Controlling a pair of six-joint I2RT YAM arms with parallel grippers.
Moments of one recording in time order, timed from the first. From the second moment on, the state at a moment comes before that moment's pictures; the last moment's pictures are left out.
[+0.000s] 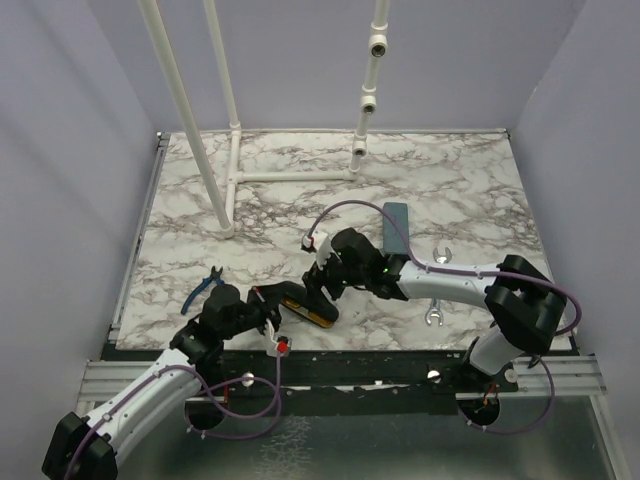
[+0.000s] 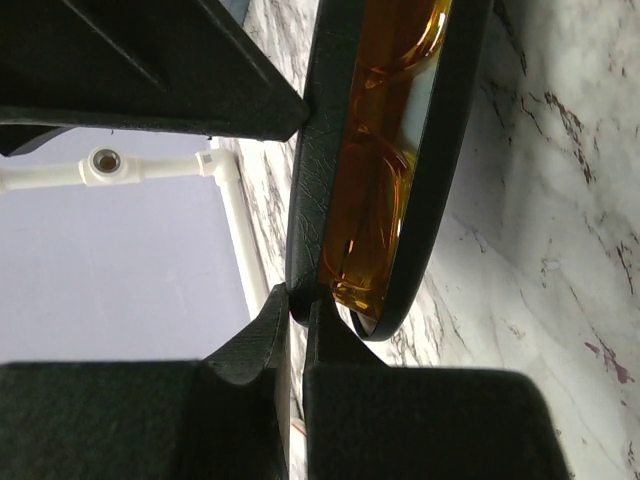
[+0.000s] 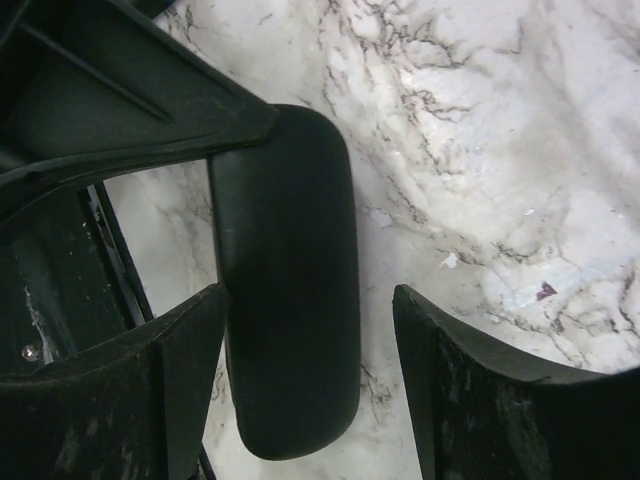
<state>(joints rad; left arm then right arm) -0.60 0.46 0.03 0.00 0.41 1.59 0.97 1.59 0.88 0.06 -0.28 0.08</state>
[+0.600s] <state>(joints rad) -0.60 0.52 0.04 0.03 0.39 1.66 1.02 1.71 0.92 0.03 -0.33 0.05</state>
